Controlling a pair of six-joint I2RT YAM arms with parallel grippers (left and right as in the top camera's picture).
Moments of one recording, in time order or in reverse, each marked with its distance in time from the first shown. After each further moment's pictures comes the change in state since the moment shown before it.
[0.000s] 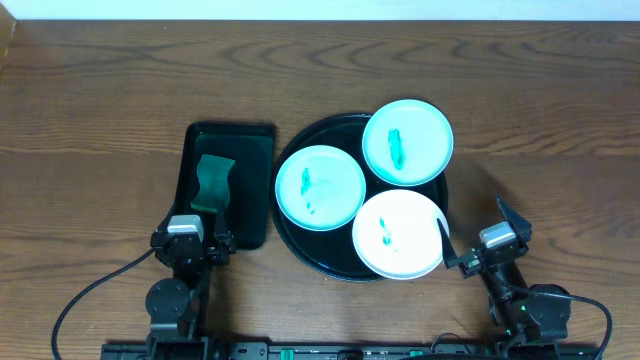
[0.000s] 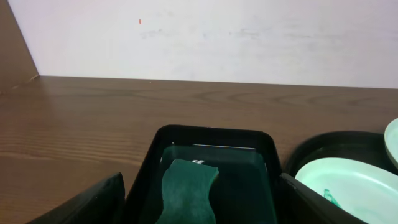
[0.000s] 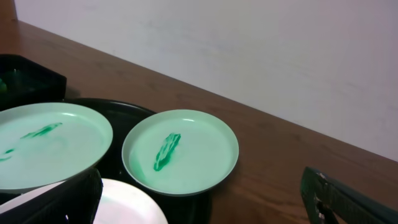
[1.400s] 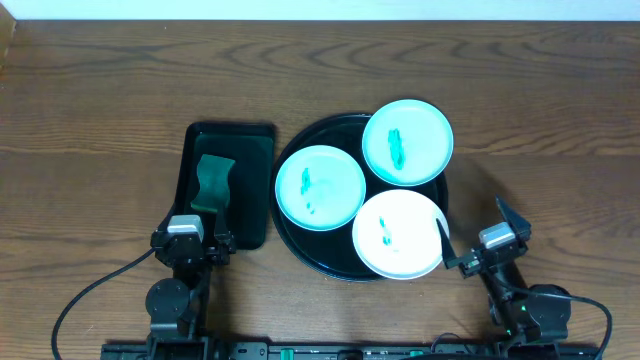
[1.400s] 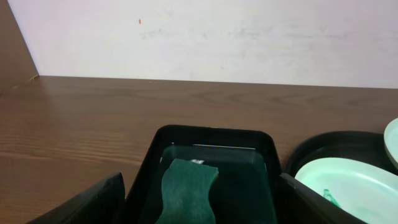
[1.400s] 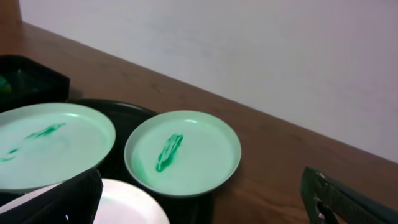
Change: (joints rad) left arm 0.000 0.000 0.000 0.000 0.001 0.000; right arm 0.000 0.000 0.000 0.003 -0.012 0.000
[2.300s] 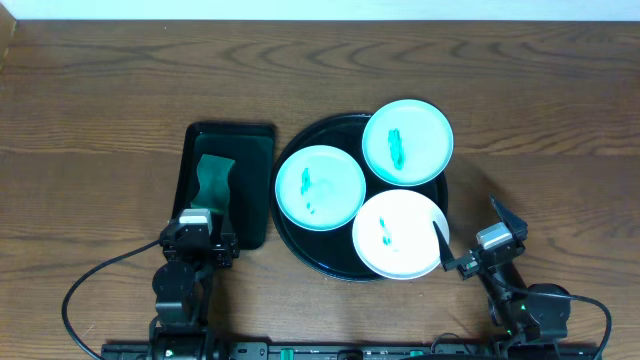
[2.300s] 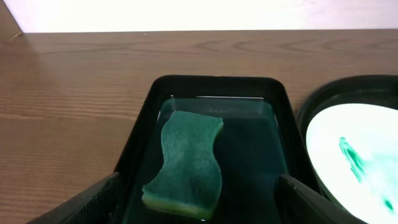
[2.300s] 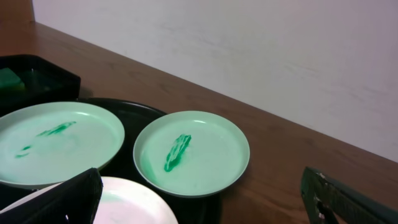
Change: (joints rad) left arm 0.000 0.192 0.001 0.000 0.001 0.039; right arm 0.000 0.008 0.000 0.001 -0.034 0.000
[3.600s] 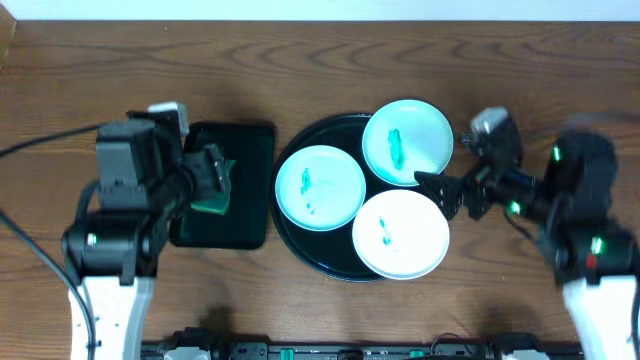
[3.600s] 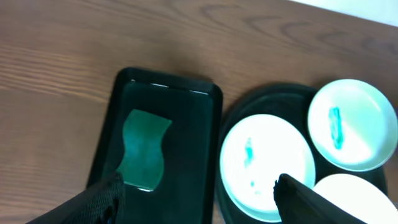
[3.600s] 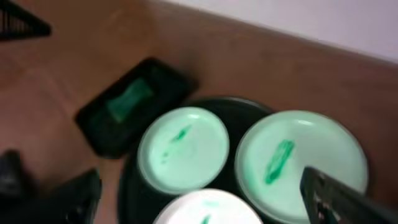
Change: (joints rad) left arm 0.000 0.839 1.157 -0.806 0.157 -0.204; right arm 0.000 0.987 0.991 -0.559 -0.374 0.061
